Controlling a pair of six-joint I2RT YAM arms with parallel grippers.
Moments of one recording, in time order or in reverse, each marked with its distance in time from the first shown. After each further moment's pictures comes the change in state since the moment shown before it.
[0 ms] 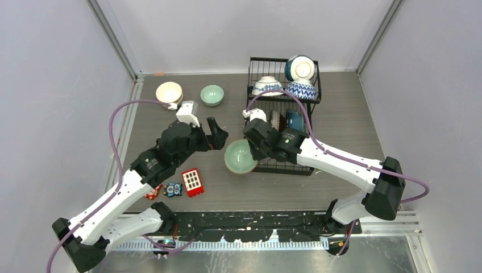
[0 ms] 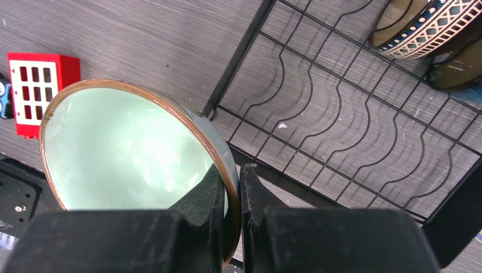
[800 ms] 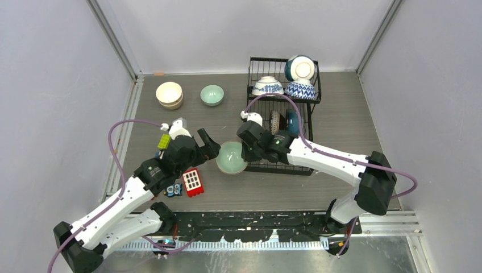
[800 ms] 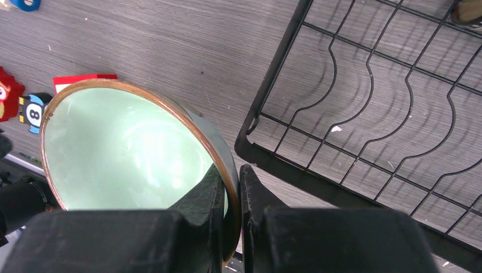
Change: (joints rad) left arm 0.028 -0.074 -0.187 -0.123 -0.100 -0.422; right arm 0.002 0.067 -0.034 0.124 -0.073 0.180
